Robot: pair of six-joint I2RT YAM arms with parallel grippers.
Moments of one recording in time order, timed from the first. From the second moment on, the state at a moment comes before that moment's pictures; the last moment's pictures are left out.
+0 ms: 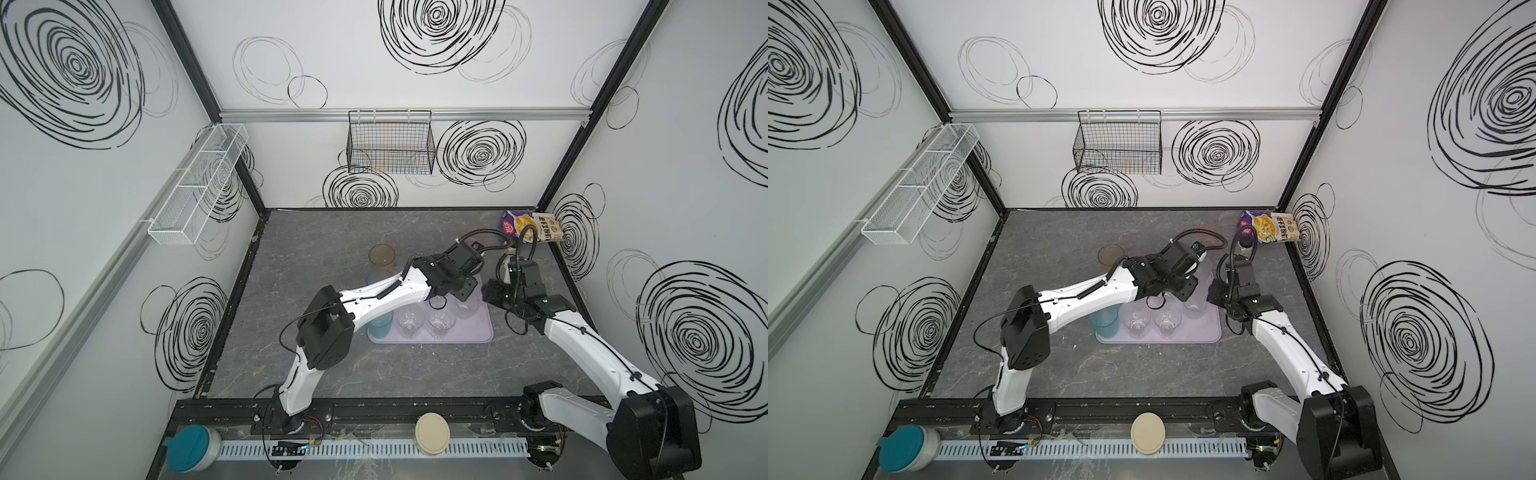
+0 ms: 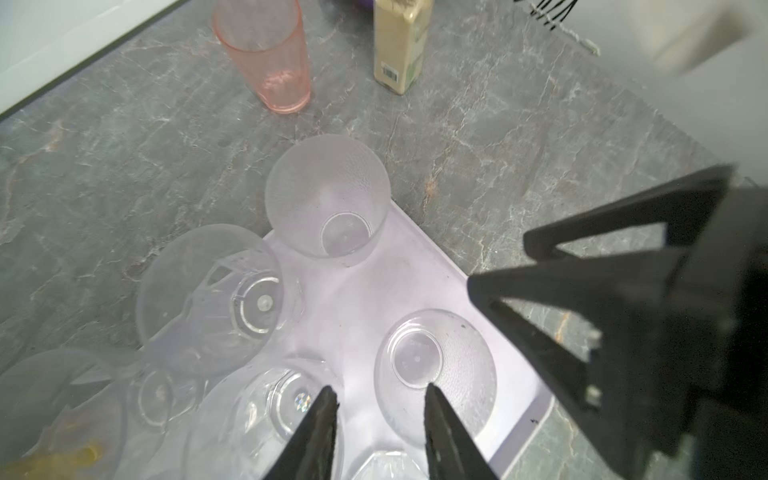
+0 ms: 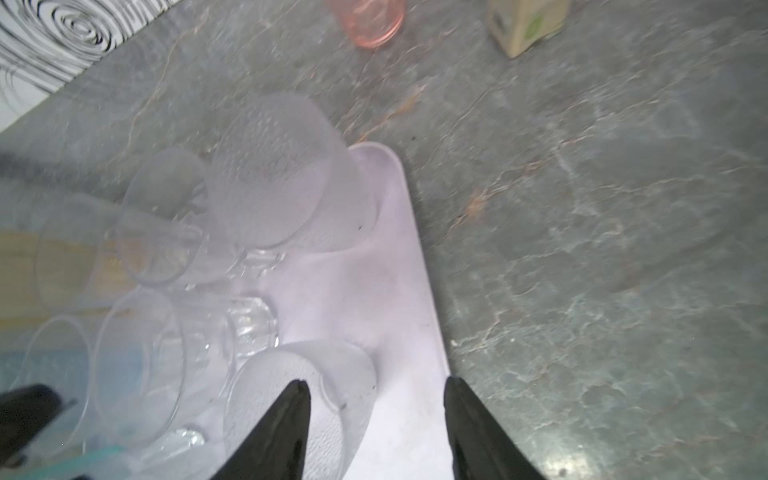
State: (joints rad) left arm -0.96 1.99 1.77 -0.59 -0.12 -0.19; right arm 0.24 1.10 0.68 -0.45 -0.02 0.54
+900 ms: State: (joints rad) left arm -0.43 1.27 0.95 -0.24 -0.04 -0.26; right arm 0.32 1.48 0.85 -0.48 0.16 0.54
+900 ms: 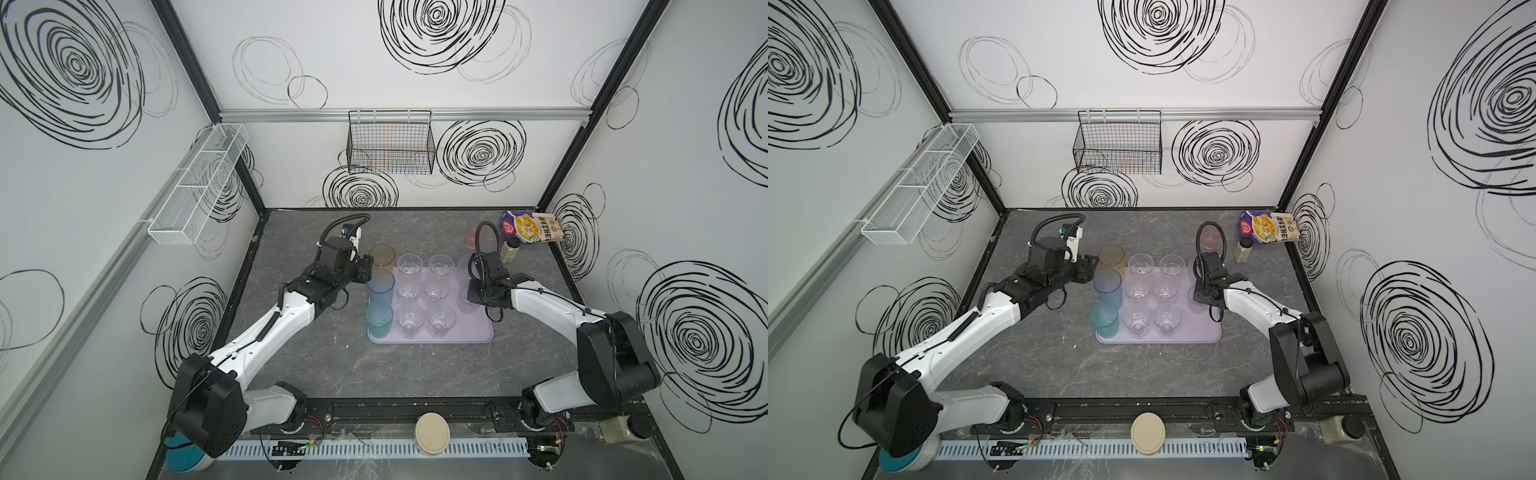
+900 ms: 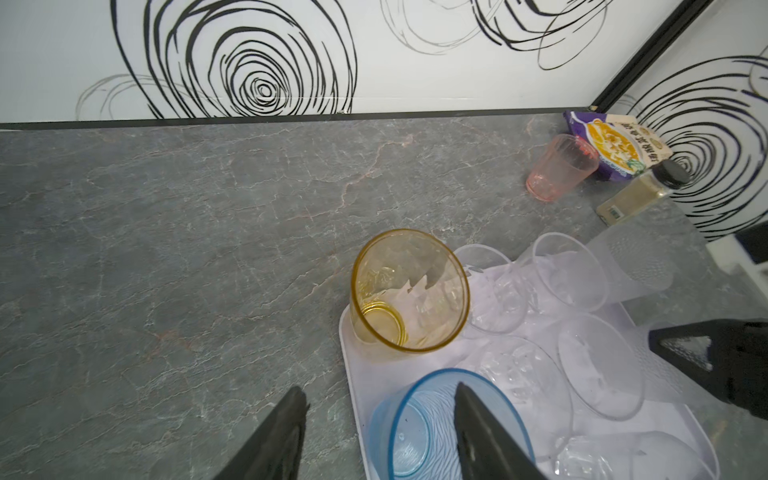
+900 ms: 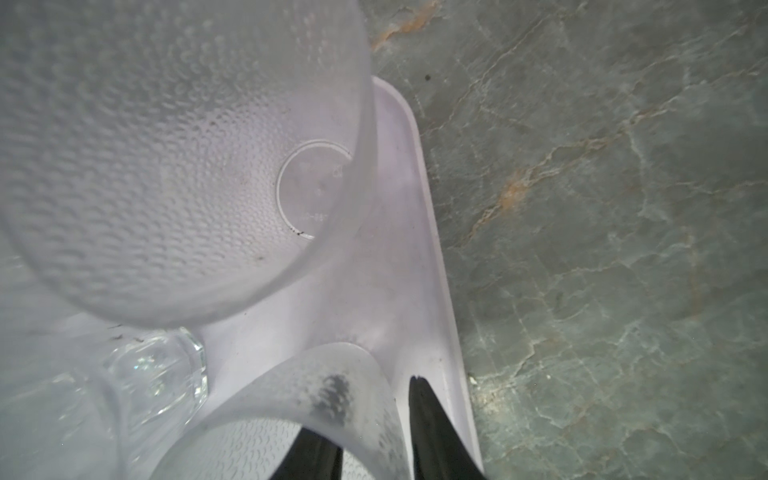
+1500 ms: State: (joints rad) left arm -0.39 1.28 0.90 -0.18 0.00 -0.29; right arm 0.30 1.39 0.98 -0.59 0.14 0.54
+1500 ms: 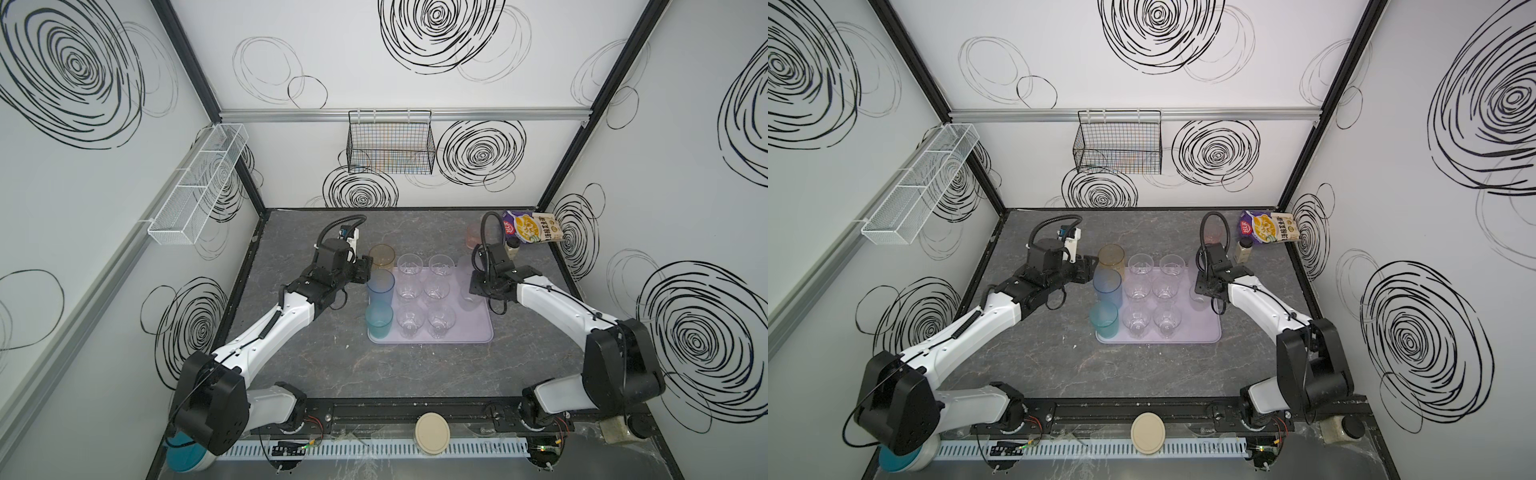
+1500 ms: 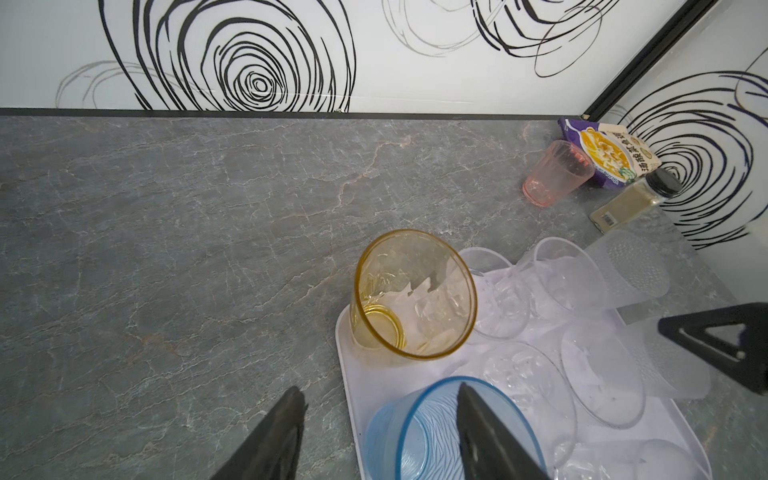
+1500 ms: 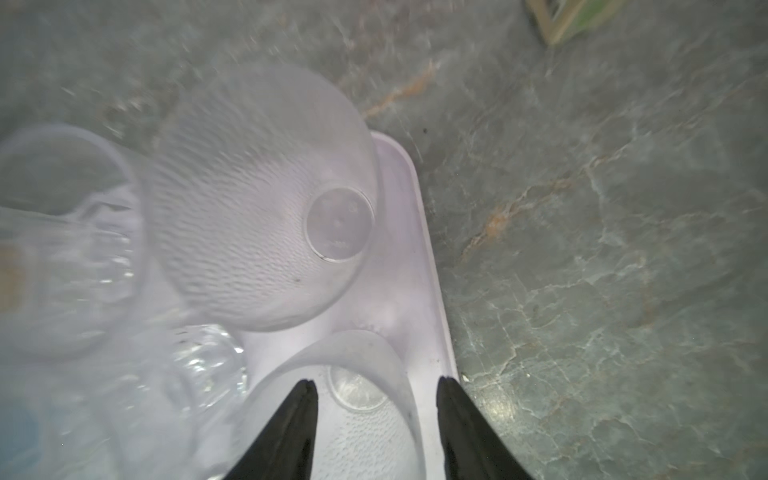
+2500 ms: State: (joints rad) left arm -0.29 1.10 0.62 -0.16 -0.12 -0.52; right arm -0.01 2.06 1.57 -0.42 0.02 0.61
